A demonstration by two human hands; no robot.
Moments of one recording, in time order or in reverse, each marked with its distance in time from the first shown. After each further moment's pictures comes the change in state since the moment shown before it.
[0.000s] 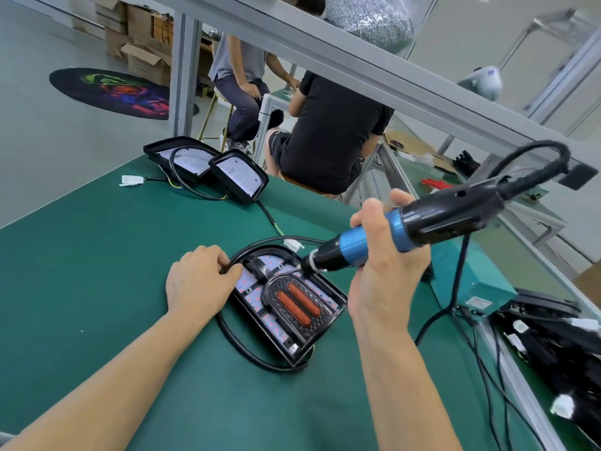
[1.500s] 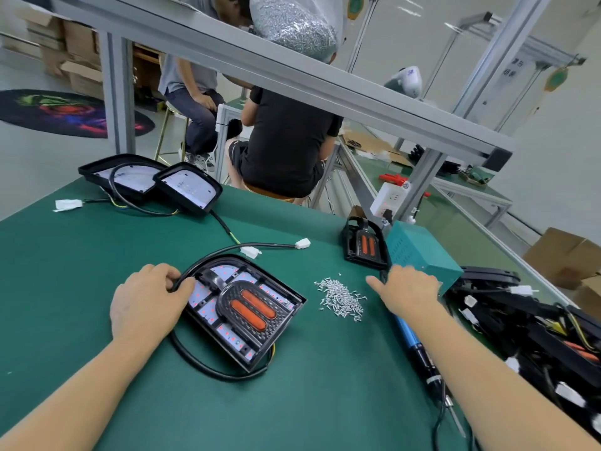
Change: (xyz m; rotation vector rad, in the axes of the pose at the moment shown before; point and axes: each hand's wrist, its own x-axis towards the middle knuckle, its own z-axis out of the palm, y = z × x) left_hand -0.004 0.004 -0.001 0.031 -0.007 -0.013; right_hand 0.090 0.036 -0.178 -2.273 -0.426 0.296
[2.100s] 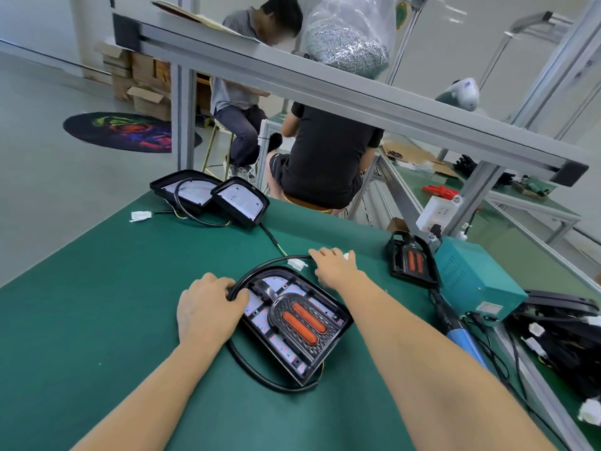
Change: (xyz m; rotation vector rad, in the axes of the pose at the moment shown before) left_hand 0.000 -0.001 0.002 0.067 -0.011 0.011; right_hand 0.043 -0.183 -0.018 0.130 -0.125 -0.589
